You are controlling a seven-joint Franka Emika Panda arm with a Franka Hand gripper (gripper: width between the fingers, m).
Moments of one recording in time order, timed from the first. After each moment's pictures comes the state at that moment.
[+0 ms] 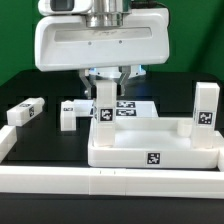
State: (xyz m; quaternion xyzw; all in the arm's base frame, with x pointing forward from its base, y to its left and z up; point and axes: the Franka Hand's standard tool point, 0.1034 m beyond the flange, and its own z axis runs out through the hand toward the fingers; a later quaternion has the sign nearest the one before) arm 0.567 -0.052 0.108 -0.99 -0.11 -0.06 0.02
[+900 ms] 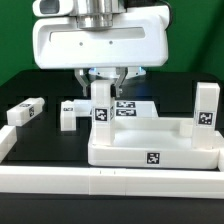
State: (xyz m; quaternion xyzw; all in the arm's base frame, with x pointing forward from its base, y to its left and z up) arm 0.566 -0.057 0.107 -0.97 0.22 -0.04 0.04
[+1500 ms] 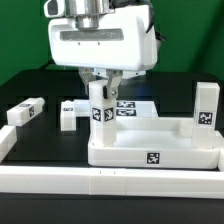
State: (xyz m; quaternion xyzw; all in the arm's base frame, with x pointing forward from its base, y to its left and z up) arm 0.566 -0.057 0.107 -0.90 0.44 -0.03 0.05
